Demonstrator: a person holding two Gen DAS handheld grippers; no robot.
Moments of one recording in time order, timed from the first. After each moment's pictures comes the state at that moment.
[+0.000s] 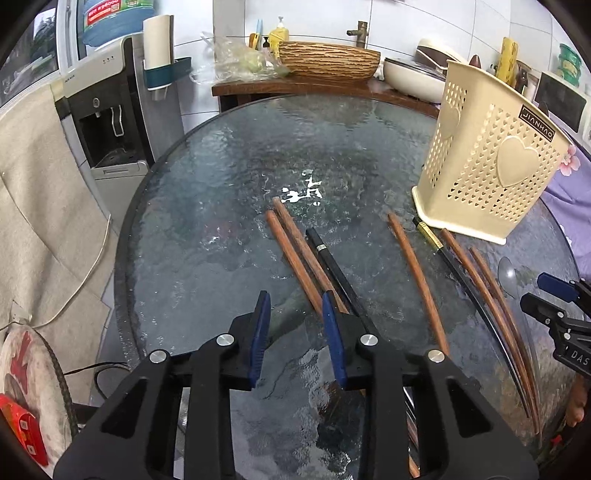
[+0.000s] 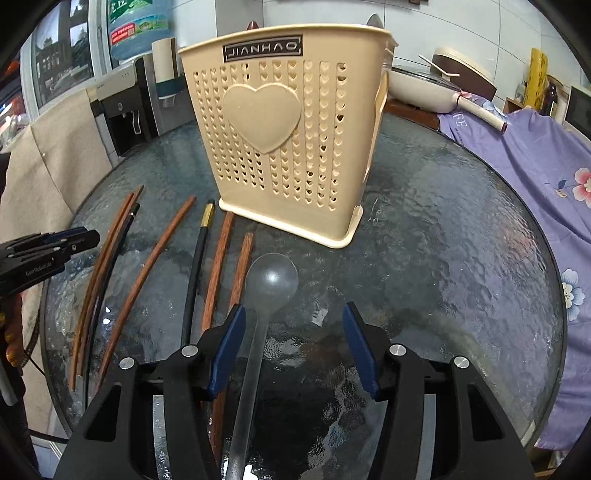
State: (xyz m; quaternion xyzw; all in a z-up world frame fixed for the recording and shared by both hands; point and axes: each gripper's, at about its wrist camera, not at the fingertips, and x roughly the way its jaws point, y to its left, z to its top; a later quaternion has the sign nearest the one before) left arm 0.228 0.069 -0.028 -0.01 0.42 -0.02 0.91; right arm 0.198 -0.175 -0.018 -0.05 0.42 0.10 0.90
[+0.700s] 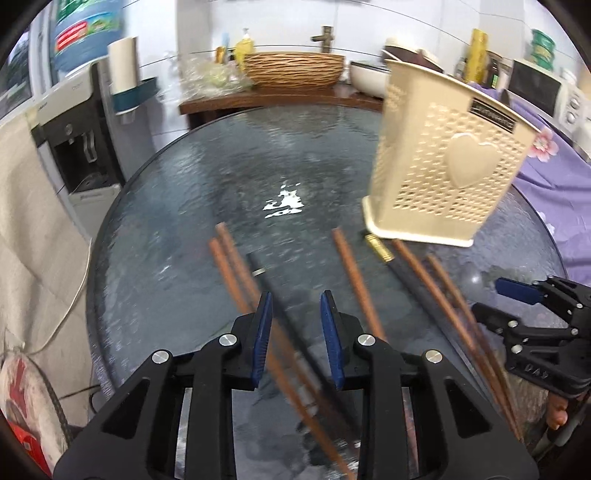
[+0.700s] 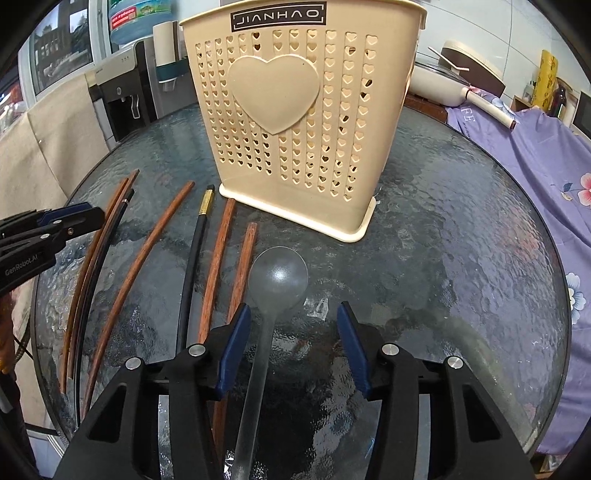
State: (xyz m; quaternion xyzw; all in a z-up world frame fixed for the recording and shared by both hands) left arm 0.233 0.029 -0.014 0.02 0.40 -0.07 0.91; right arm 0.210 -0.163 -0.027 -0.06 0.44 0.10 0.89
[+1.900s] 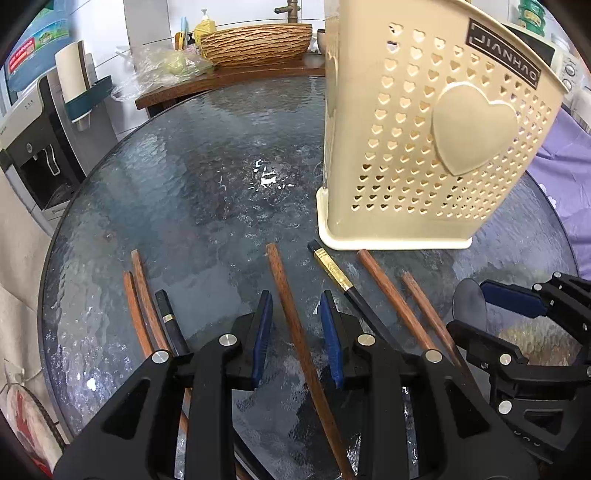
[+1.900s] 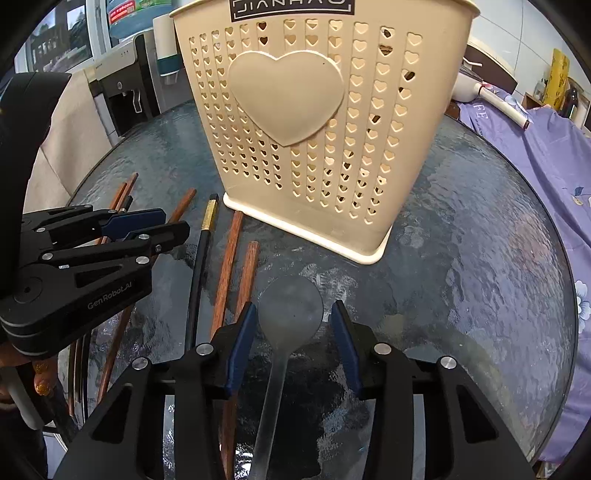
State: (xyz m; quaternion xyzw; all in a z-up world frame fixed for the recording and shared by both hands) left arm 0.290 -0.024 -0.035 0.05 0.44 -0.10 0.89; right arm 0.241 -0.145 -0.025 -0.06 0.46 0.12 0.88
